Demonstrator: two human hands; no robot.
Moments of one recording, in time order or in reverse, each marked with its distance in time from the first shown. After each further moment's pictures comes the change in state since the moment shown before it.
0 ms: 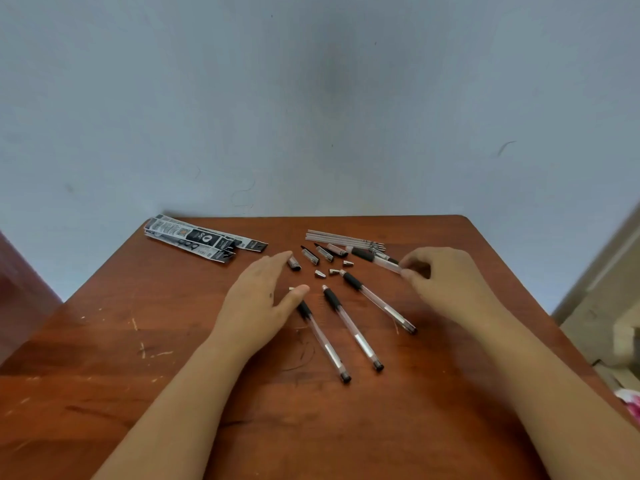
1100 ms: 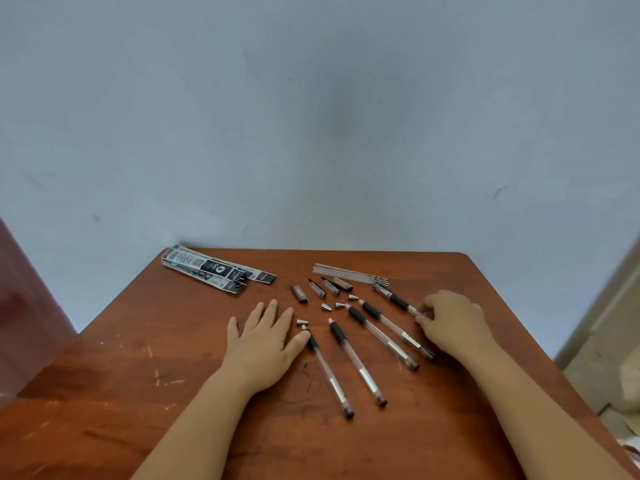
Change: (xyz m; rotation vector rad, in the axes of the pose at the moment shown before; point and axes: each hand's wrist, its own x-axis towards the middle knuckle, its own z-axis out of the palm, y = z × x) left_hand -0.001 -0.005 0.002 0.298 -0.367 -0.174; right_hand 0.015 0.023 0.011 -0.347 -0.101 0.139
